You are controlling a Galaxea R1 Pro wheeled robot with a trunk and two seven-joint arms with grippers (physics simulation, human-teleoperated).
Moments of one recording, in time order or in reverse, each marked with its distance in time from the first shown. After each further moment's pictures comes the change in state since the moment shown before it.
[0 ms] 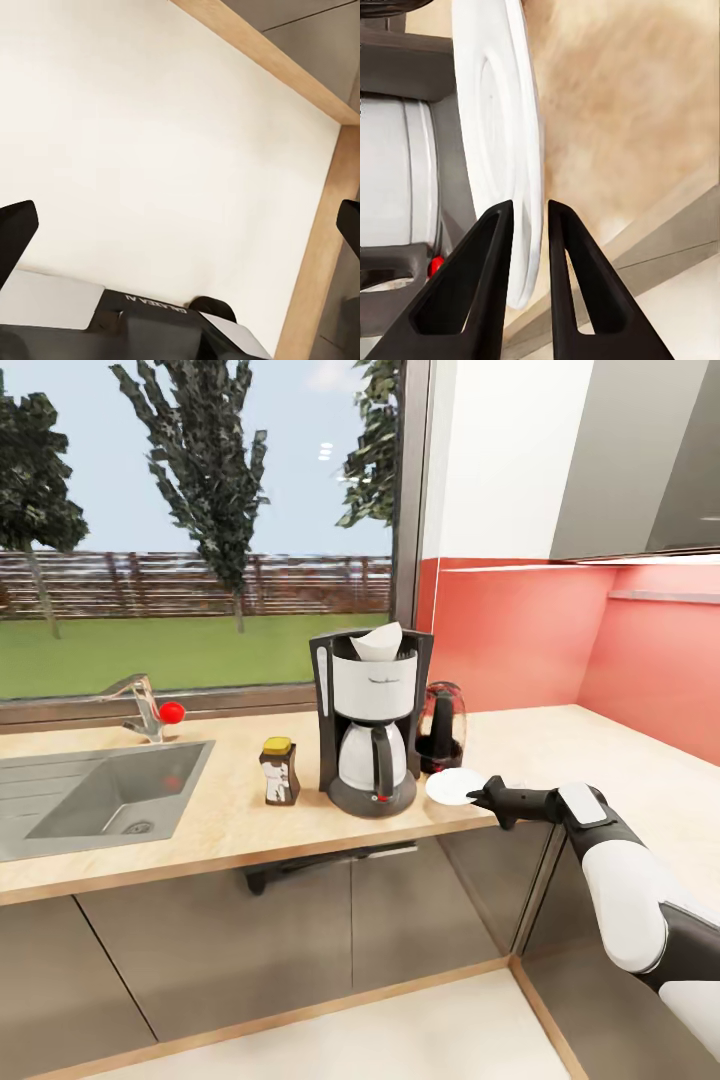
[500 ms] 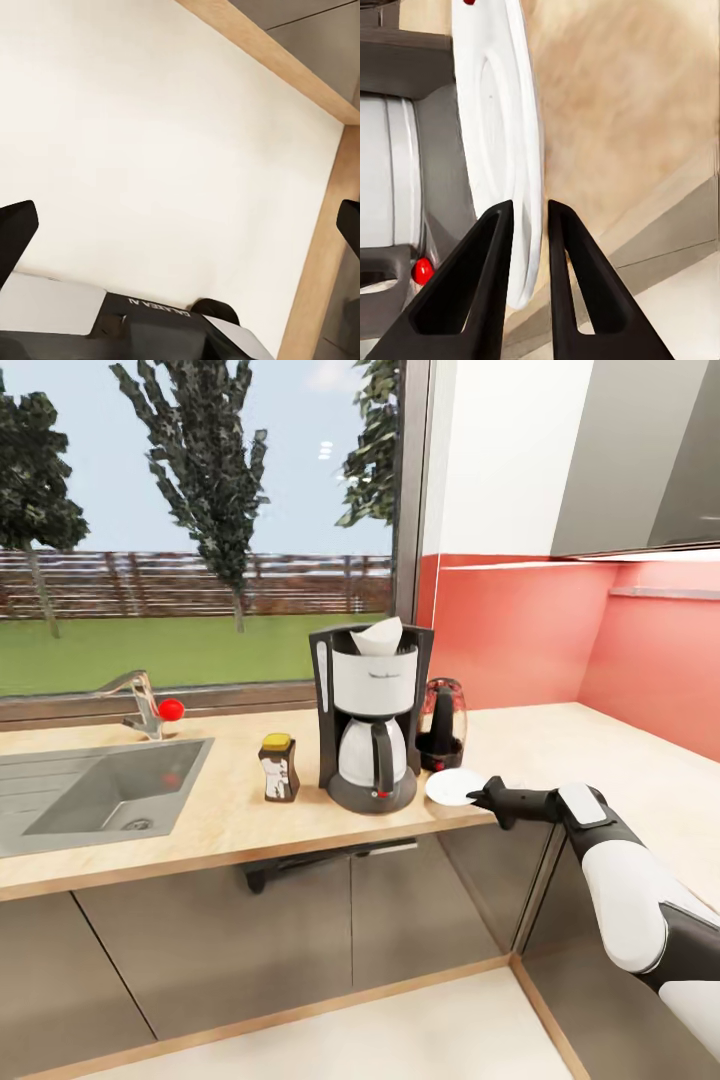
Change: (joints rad) left arm 0.000 0.000 0.000 0.000 0.000 0.000 0.000; right arm 0.000 0.000 -0.001 0.003 0.002 0.000 0.000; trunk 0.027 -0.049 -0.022
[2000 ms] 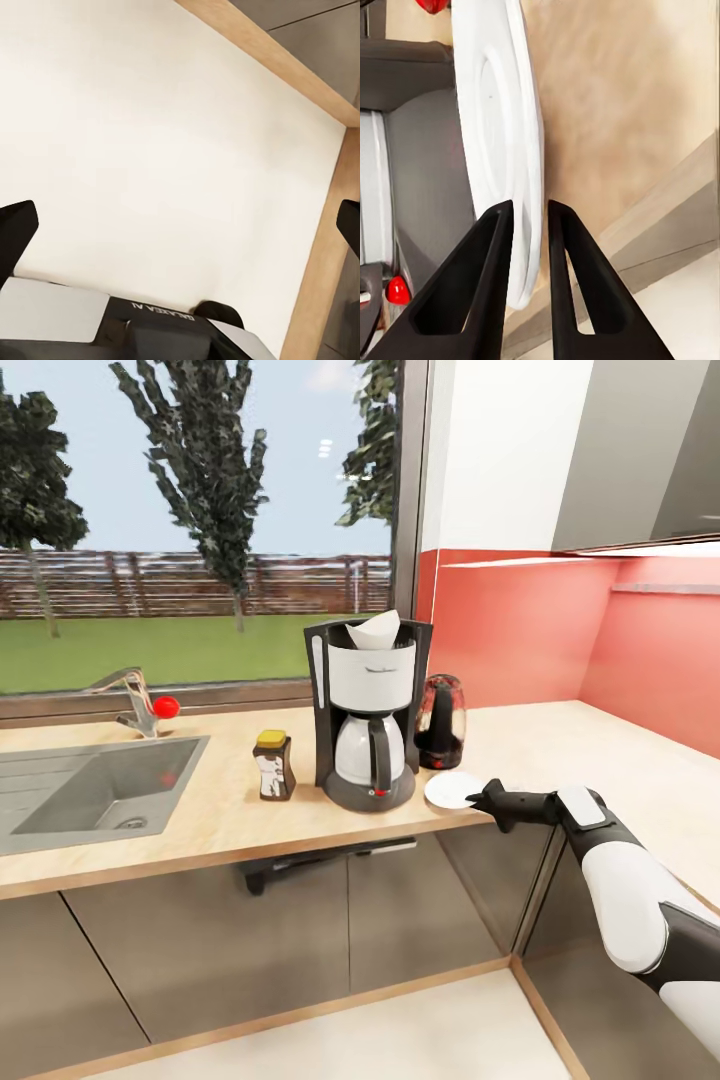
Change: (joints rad) left arm 0.000 0.000 0.000 0.000 0.000 0.000 0.000; right arm 0.001 -0.002 0.000 0.016 -0.001 -0.002 -0.001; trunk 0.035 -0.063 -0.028
